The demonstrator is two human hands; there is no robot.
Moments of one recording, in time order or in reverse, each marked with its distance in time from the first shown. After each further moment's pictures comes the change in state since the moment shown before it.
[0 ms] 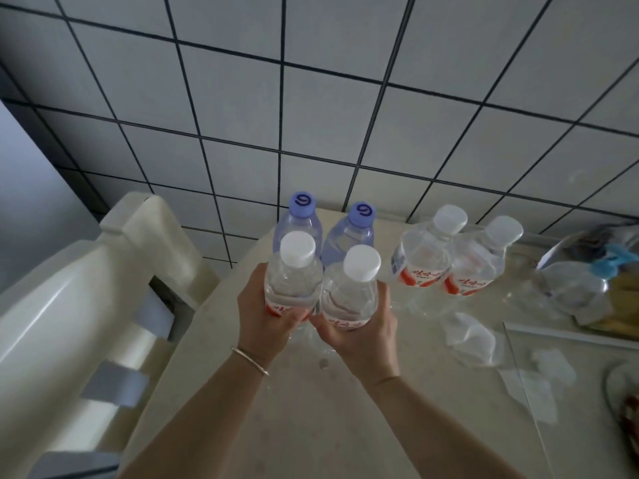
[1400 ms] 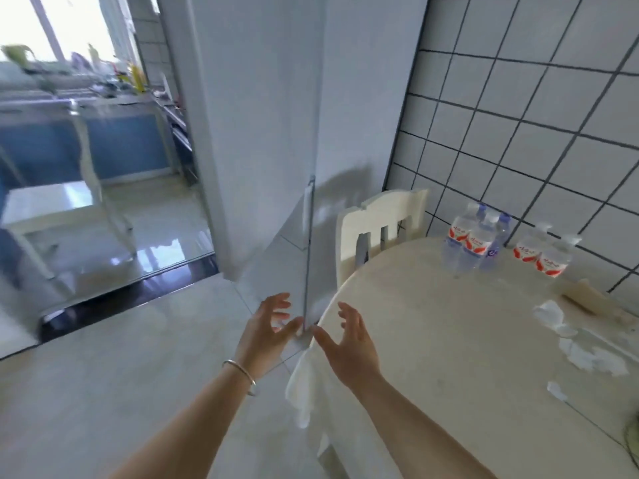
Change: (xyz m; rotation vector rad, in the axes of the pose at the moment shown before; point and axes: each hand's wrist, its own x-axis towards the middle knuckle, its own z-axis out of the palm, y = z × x) left_hand -0.547 0.389 -0.147 0.607 0.538 -0.349; right_hand -0.498 -0.110 -0.215 -0.155 -0.943 -0.411
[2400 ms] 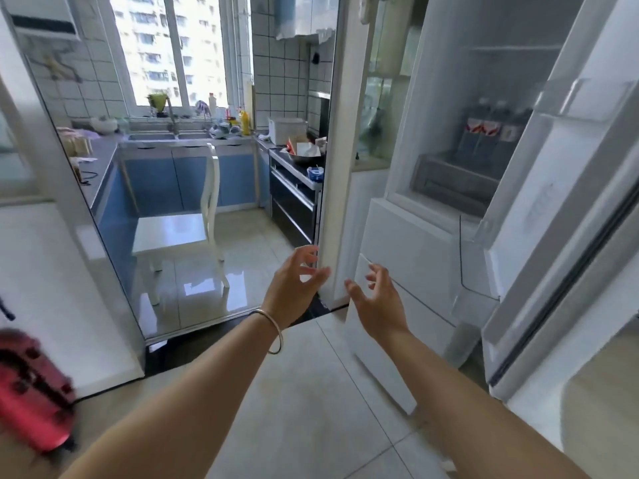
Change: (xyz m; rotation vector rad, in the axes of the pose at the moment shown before) left_hand 0.195 -0.084 -0.449 0.014 0.194 0.196; right_hand 0.157 -0.383 0.289 0.090 0.088 -0.227
